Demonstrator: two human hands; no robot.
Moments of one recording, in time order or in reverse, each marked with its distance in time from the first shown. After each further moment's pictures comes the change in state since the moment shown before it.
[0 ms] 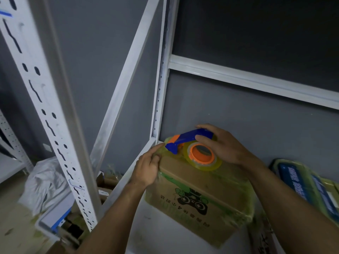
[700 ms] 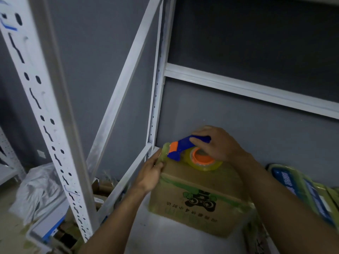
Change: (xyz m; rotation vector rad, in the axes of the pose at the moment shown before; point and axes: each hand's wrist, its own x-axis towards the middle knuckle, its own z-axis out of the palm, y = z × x) left_hand -0.002 0.016 0.012 -0.135 -0.152 -0.095; right_hand 0.021 0.004 -0.009 -0.389 0.103 -0.100
